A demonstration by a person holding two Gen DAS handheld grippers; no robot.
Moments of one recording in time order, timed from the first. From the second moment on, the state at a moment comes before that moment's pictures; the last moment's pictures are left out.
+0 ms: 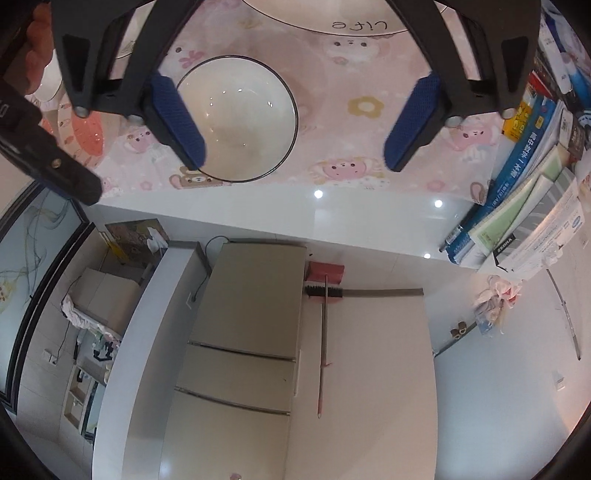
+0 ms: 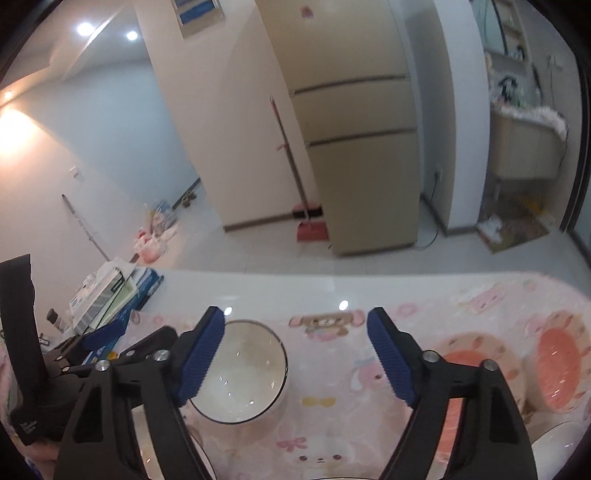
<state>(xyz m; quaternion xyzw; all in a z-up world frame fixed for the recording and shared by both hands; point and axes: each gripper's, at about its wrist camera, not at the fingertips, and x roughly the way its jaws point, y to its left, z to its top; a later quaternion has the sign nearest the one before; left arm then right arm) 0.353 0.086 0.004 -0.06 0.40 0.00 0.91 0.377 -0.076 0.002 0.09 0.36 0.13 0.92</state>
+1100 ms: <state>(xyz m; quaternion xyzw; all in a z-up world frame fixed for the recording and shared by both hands) 0.383 0.097 -0.073 -0.14 0.53 -0.02 0.84 0.424 -0.048 -0.127 0.19 0.53 0.19 0.80</state>
